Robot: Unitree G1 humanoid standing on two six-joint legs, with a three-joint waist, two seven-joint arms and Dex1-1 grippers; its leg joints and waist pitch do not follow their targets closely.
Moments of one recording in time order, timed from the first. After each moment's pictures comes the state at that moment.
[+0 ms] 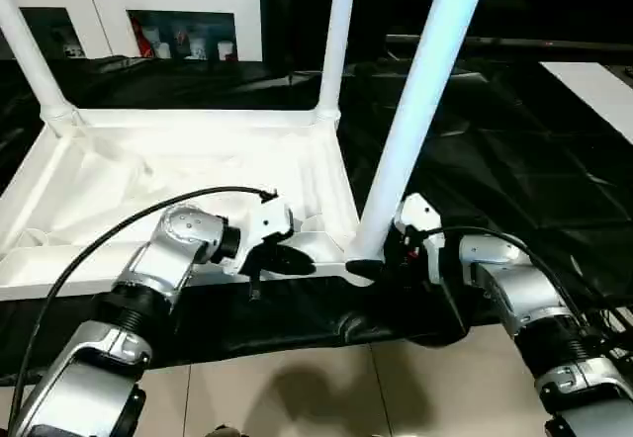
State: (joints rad) left arm -0.62 0.38 -0.29 0.61 0.02 0.07 -1.30; right arm -0.51 -0.34 0.19 0.57 0.12 0.10 1.10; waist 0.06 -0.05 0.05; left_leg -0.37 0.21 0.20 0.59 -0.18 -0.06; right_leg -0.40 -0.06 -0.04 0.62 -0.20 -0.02
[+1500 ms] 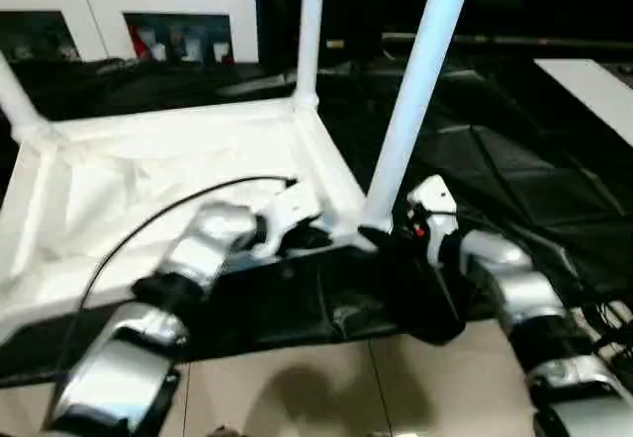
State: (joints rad) left arm -0.70 0.28 -0.27 0.77 0.10 -0.01 -1.09; right arm -0.52 -0.29 0.10 0.61 0.11 0.05 0.90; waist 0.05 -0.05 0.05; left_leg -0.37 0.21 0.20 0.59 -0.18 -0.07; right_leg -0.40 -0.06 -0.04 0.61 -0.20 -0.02
